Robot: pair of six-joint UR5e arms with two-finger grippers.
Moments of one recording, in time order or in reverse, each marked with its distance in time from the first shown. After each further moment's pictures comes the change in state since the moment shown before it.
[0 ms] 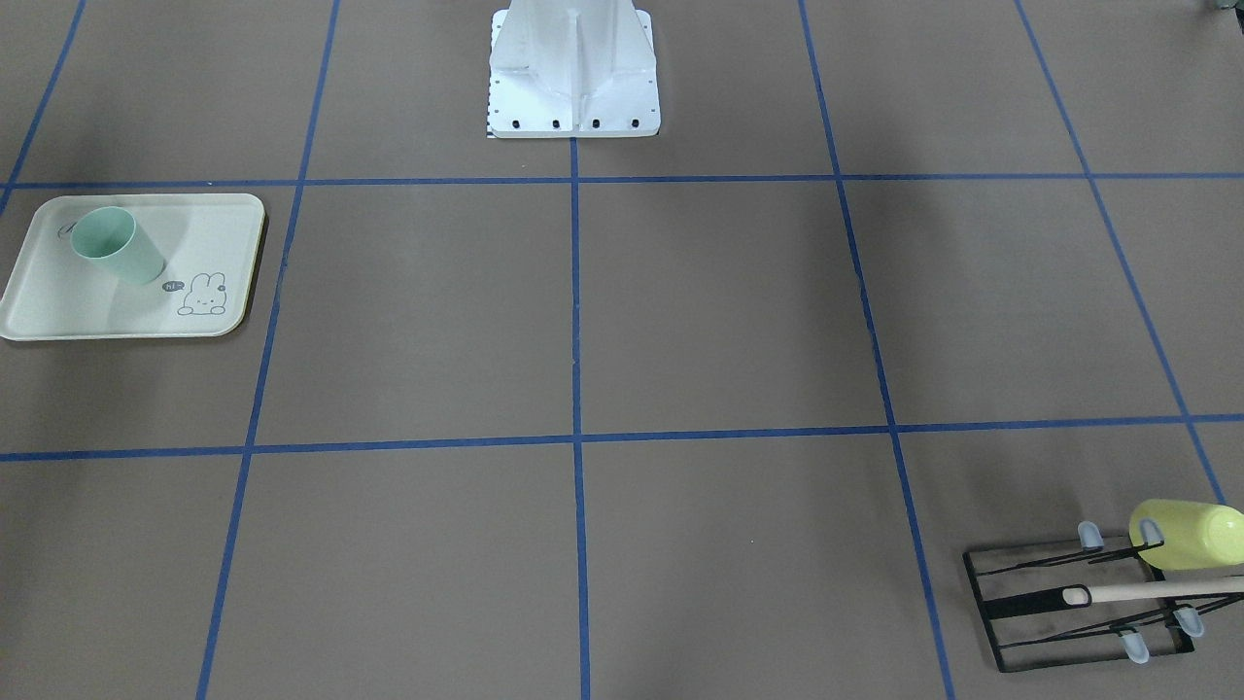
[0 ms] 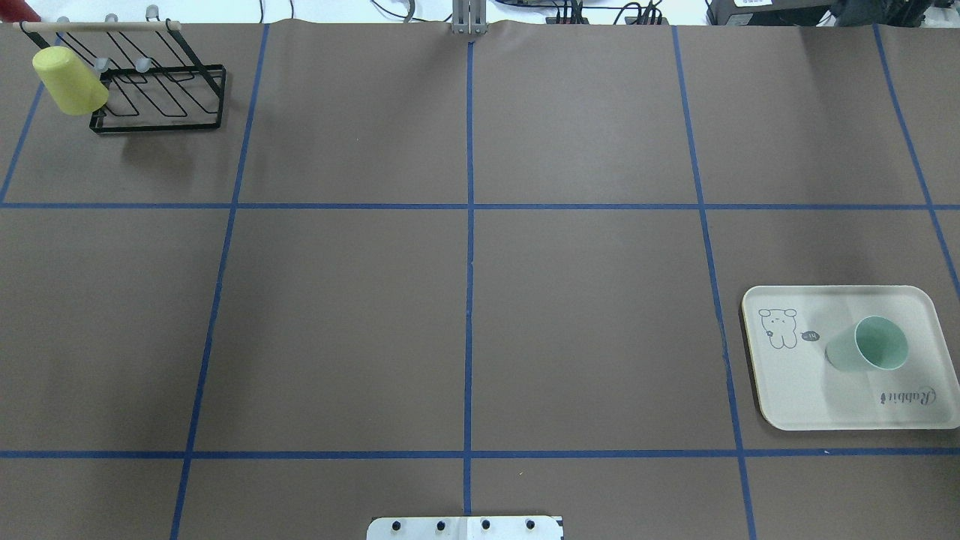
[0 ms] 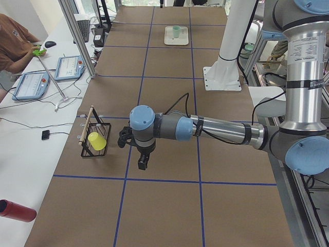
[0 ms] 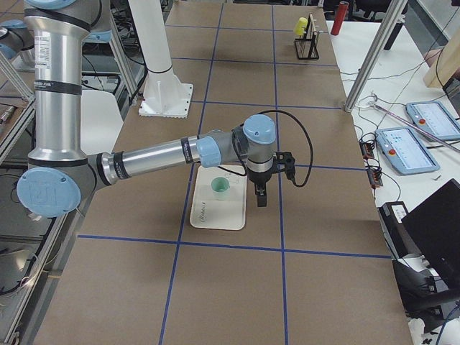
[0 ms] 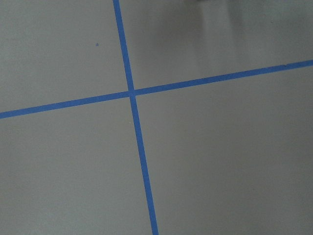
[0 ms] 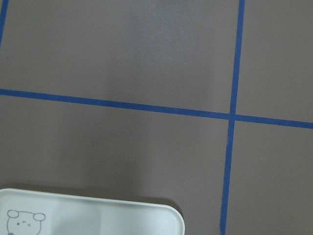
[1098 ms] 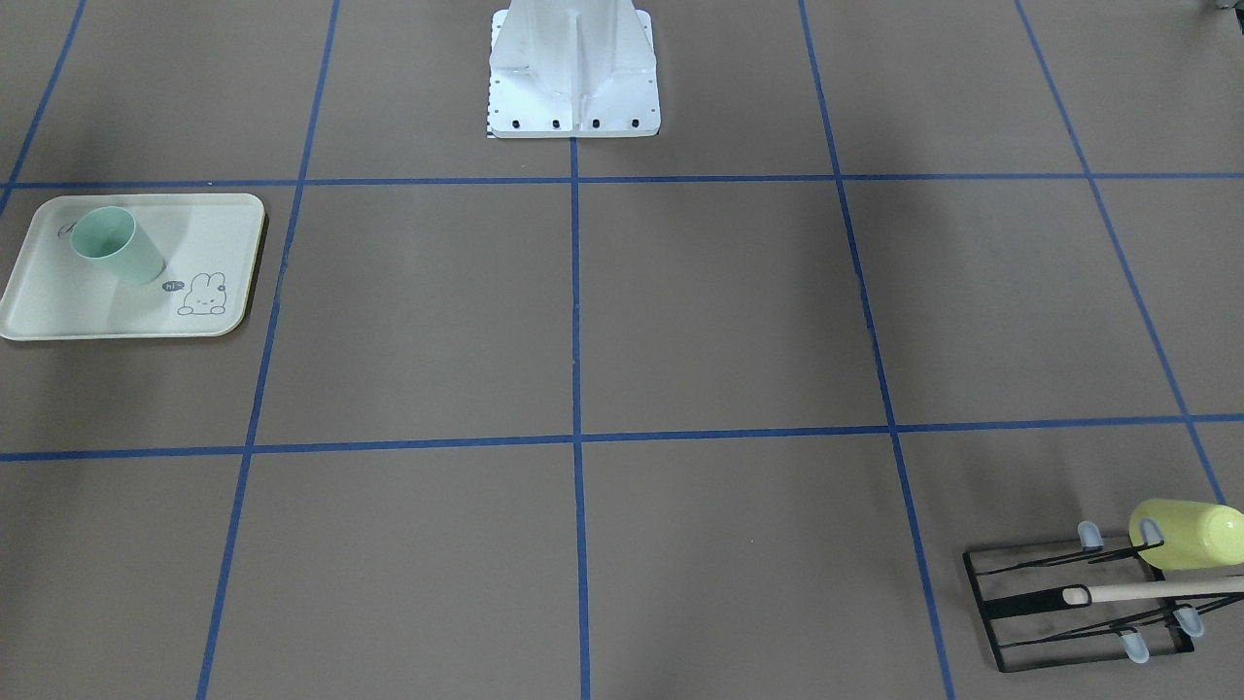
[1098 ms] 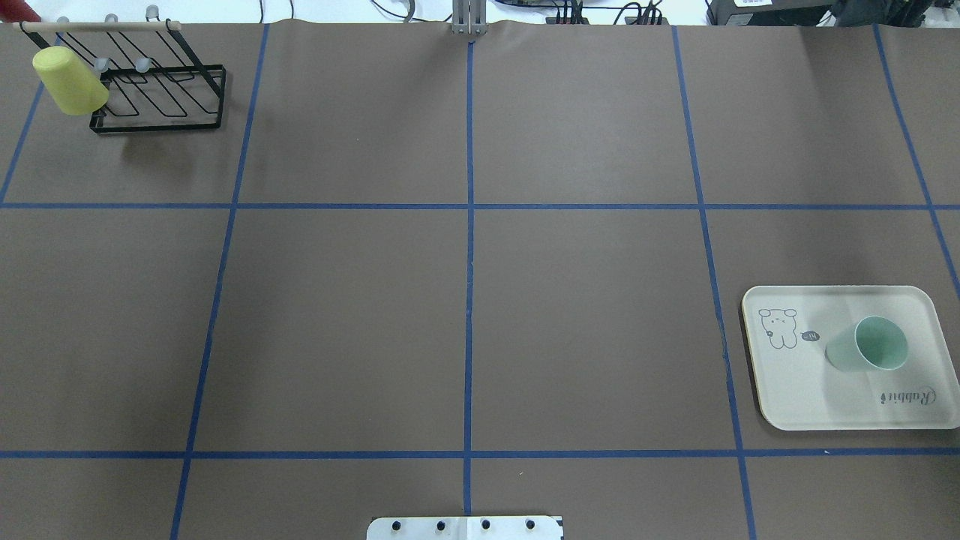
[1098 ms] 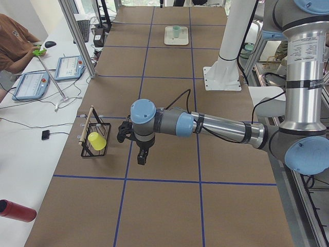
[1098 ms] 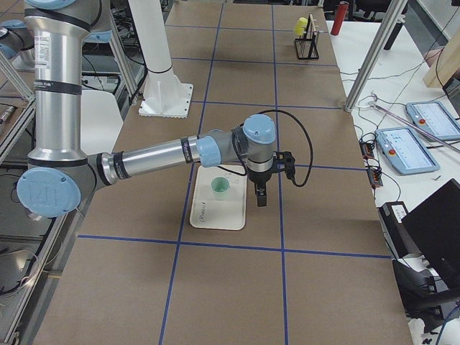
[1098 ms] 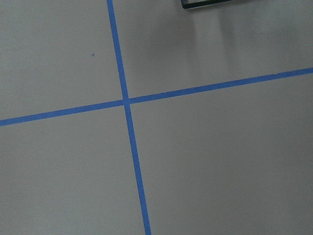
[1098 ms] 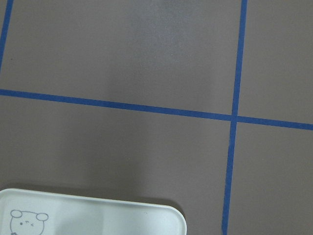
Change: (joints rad) left arm 0.001 -0.002 -0.028 -0.005 -0.001 -0.004; right arm 0.000 0.000 0.000 0.000 0.001 0.001
